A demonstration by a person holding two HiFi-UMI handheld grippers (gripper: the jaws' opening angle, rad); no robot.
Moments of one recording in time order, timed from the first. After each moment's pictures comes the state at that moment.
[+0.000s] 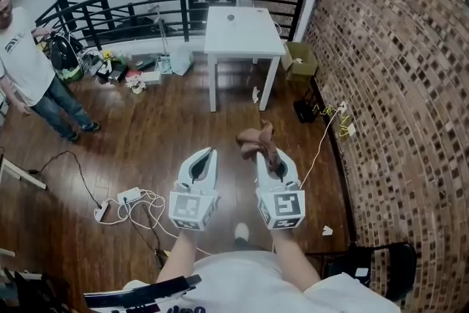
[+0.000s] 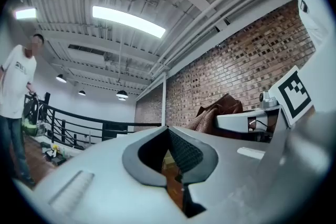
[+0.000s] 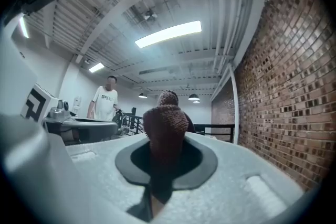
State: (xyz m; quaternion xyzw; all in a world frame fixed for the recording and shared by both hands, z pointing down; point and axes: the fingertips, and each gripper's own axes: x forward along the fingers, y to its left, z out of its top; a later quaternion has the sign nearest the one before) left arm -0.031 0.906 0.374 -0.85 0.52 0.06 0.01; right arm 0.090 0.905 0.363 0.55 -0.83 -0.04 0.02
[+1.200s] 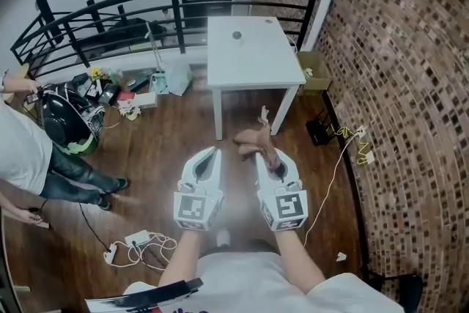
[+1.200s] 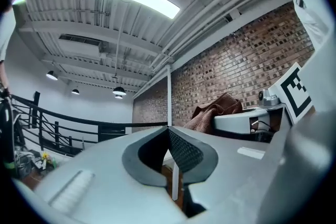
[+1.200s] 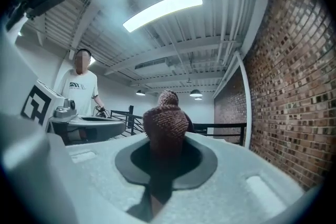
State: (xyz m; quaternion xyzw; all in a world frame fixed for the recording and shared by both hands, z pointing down) left arm -0.111 0.534 0.373 -0.86 0.51 0.04 0.01; right arm -0.004 0.541 0.366 0.55 -0.84 -0.03 0.02
